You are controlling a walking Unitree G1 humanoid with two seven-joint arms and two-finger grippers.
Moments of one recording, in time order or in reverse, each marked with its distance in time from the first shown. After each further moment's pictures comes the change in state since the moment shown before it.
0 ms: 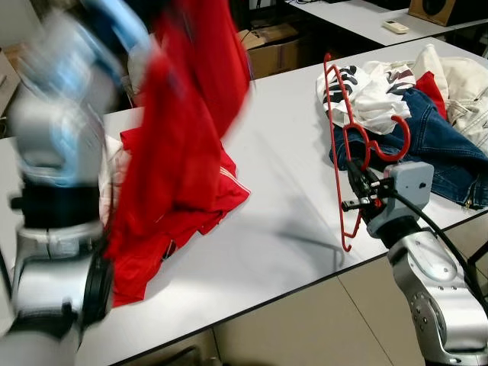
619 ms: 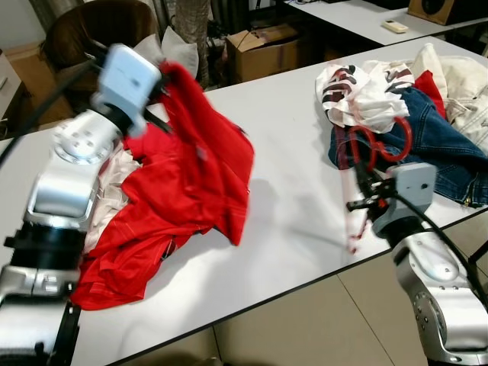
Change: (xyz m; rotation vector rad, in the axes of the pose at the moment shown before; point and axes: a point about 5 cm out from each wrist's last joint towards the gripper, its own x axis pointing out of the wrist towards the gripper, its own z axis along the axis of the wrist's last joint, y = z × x) left arm -0.044 0.028 -0.059 0.290 0.321 0.223; right arm 0.000 -0.012 0.004 -0.033 -0.023 -0.103
